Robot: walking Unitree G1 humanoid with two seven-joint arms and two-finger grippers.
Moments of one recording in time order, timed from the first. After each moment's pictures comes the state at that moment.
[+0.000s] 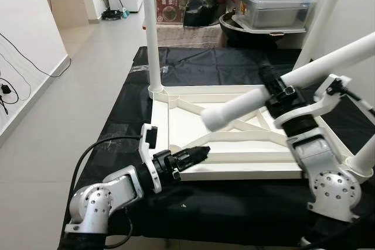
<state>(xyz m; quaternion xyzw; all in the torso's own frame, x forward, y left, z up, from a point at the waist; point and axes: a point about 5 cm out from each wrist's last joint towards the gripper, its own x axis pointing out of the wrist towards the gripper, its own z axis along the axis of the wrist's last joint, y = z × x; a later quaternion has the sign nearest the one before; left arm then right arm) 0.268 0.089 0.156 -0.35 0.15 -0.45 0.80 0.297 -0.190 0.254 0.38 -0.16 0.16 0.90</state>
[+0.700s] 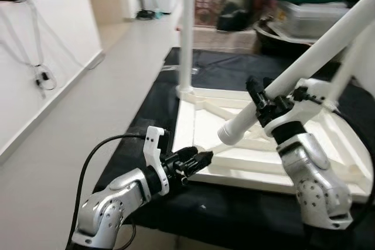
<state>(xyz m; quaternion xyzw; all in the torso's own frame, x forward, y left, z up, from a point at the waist) 0.264 0.076 0.155 -0.22 0.10 -0.41 0.88 0.295 -0.168 0.237 0.15 -0.15 0.11 0.97</state>
